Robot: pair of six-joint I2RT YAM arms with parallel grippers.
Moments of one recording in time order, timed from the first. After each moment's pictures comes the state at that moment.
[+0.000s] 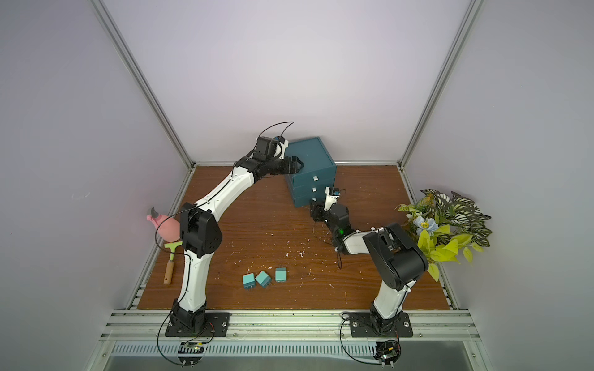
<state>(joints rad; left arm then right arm) -0.46 2.20 2.13 -0.53 0.29 -0.40 0.46 1.72 0.60 0.88 0.02 0.54</state>
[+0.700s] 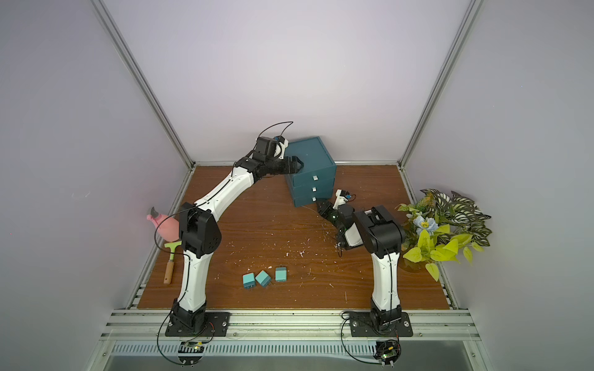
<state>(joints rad) -0.46 2.19 2.11 -0.51 0.29 -0.40 0.33 2.12 0.76 1.18 -0.24 0.98</state>
